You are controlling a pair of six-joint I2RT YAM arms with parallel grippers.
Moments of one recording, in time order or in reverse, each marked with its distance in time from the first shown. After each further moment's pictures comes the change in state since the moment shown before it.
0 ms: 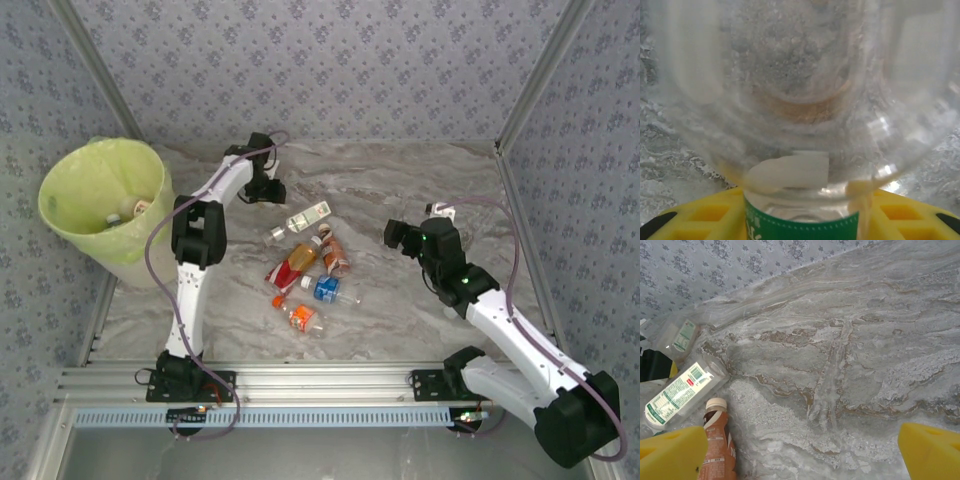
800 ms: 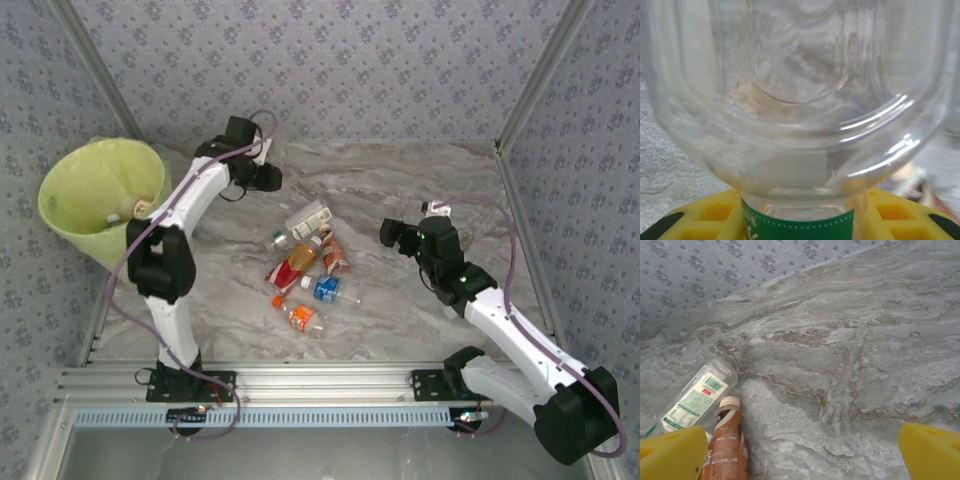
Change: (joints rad) left arm -0.031 -0.556 -0.407 0.165 0.083 -0.015; right arm 0.014 0.021 0.000 0.056 -0.047 -0.015
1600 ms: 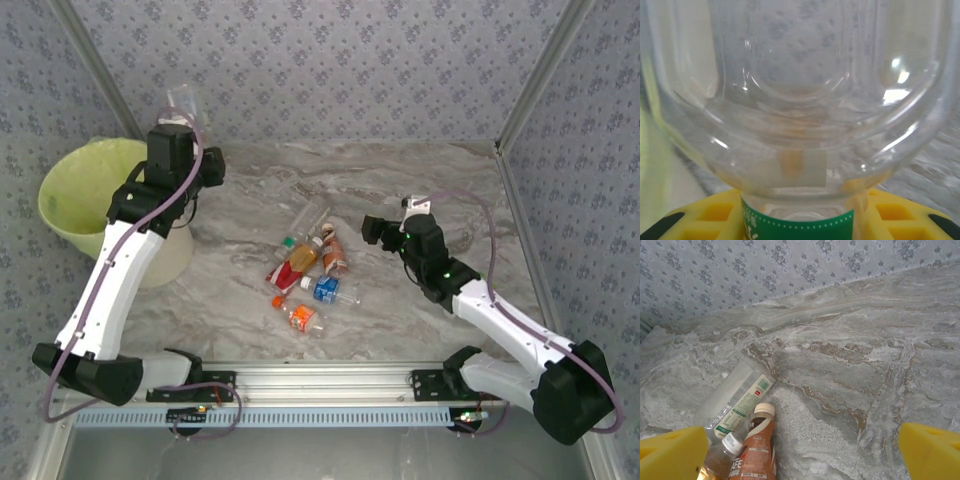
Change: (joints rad) left arm -0.013 -0.642 -0.211 0.020 -0.496 -0.201; right arm 0.082 0.109 -0.003 0.189 0.002 -0.055
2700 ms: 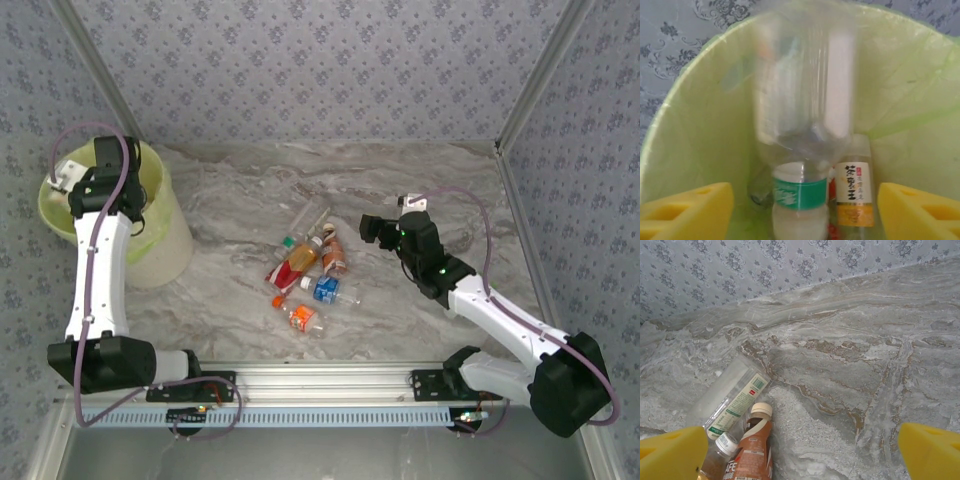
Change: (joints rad) left arm 0.428 0.045 -0.032 -0.280 -0.398 -0.584; right arm 0.011 0.039 0.027 -0.011 0.027 0.000
